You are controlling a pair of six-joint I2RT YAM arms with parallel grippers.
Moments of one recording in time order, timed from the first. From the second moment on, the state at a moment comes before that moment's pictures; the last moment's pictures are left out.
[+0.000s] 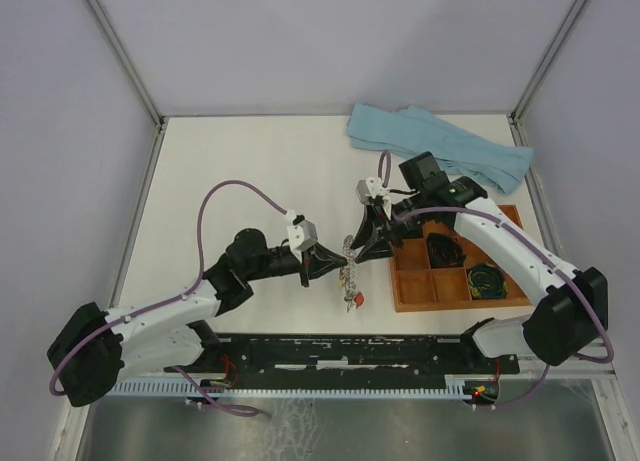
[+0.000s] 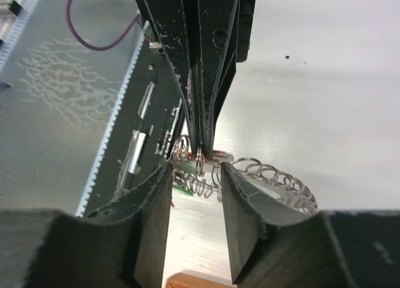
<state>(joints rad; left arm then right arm) -0.84 1.05 0.41 0.65 0.53 -0.11 0.51 1.37 1.15 -0.78 -1.20 -0.72</state>
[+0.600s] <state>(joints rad) -0.85 1.25 1.21 -0.53 0.44 0.18 0.51 1.35 1.24 -0.83 -1.10 -0.75</state>
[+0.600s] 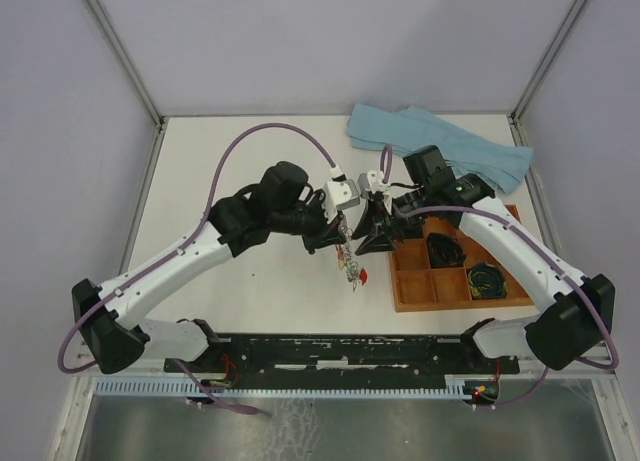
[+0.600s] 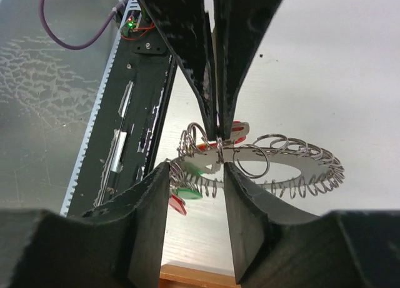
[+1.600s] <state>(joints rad) -0.81 1.32 1.33 -0.74 0.50 0.26 0.48 1.35 1.07 -0.36 -1.25 -0.31</state>
